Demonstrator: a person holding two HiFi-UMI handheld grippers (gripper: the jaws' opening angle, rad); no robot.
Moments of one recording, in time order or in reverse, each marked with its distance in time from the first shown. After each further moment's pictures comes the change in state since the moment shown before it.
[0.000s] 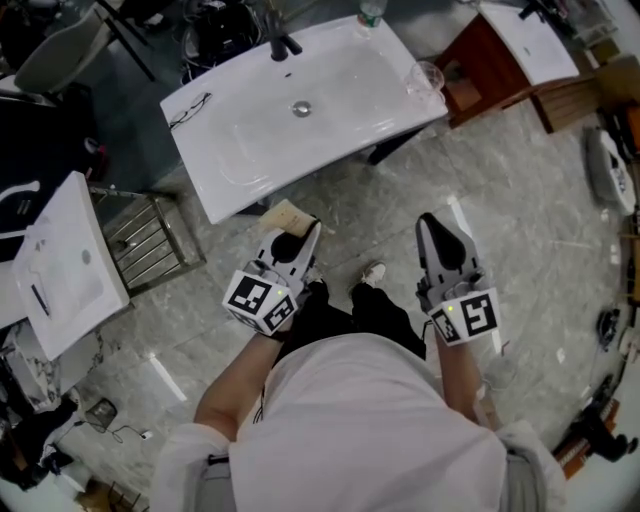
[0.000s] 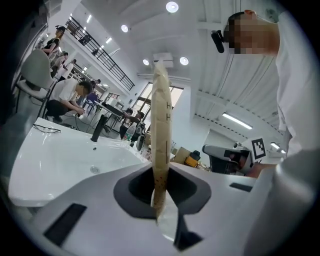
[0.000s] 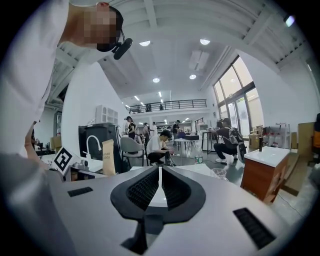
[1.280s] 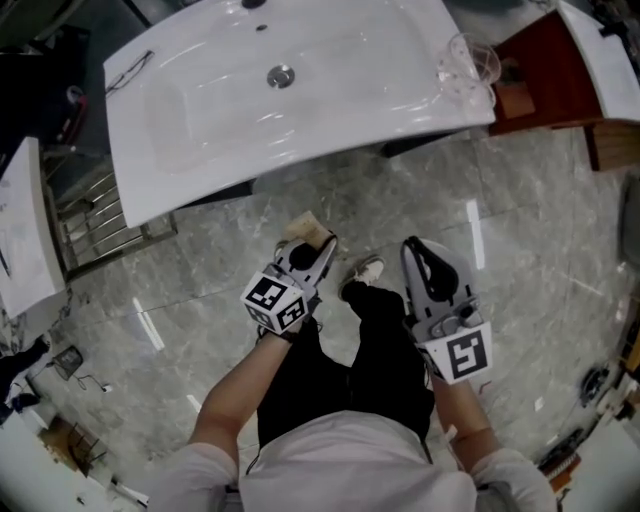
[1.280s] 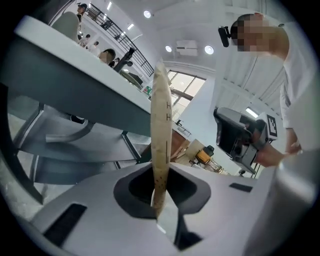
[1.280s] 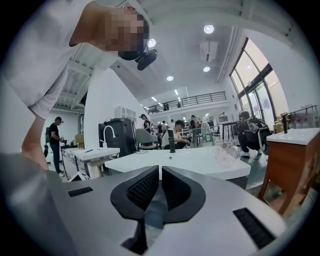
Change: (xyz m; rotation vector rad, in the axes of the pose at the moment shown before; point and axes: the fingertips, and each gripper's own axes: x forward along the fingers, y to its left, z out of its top) left arm 0.140 0.062 -0.253 -0.185 0.116 0.155; right arm 0.055 -0.095 -0.155 -0.005 0.001 0.262
